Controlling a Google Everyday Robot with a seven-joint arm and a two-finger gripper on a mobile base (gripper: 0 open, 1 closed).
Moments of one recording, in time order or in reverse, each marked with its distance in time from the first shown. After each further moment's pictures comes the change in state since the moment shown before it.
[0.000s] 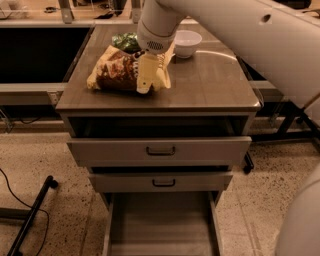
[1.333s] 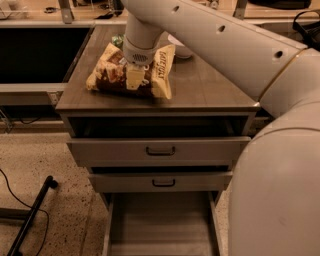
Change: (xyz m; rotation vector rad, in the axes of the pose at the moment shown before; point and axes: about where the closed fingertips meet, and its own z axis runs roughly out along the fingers) arm -0.023 0.013 0.061 -0.114 0.016 -0.071
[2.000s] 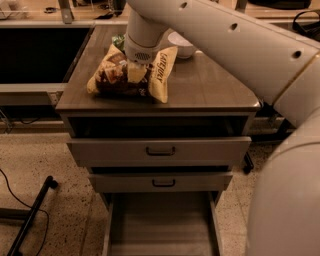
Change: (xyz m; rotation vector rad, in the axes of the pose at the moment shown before) arm -0.002 0.006 -0.018 0.026 -0.021 -0.031
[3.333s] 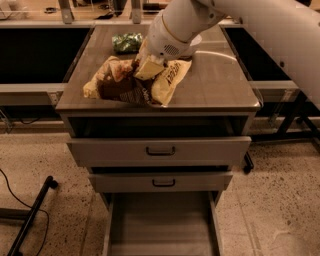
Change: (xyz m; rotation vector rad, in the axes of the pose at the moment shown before) arm 0.004 0.031 -0.068 -0.045 -0.322 0.029
